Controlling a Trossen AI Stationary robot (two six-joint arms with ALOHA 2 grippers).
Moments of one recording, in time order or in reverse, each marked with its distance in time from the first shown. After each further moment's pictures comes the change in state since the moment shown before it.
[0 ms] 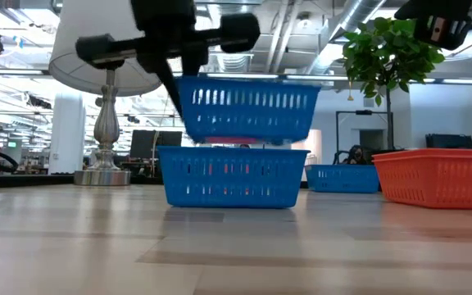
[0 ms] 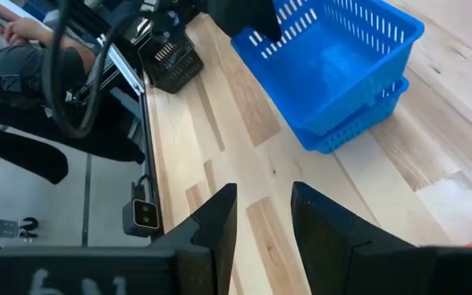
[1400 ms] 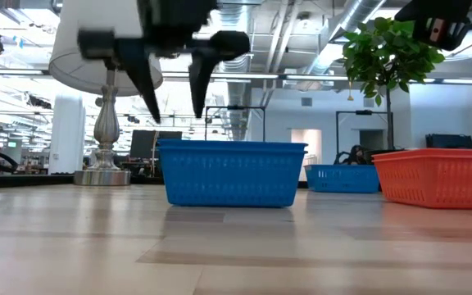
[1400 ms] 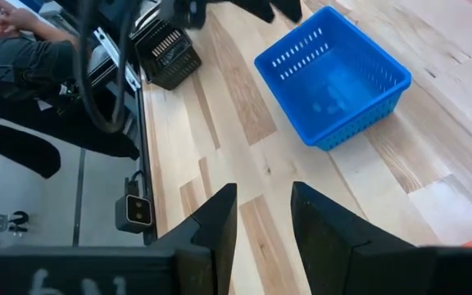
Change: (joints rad) left arm 0.034 0.000 0.047 -0.108 -0.015 -0.403; right arm 0.003 0.000 0.000 -0.009 0.001 -0.033
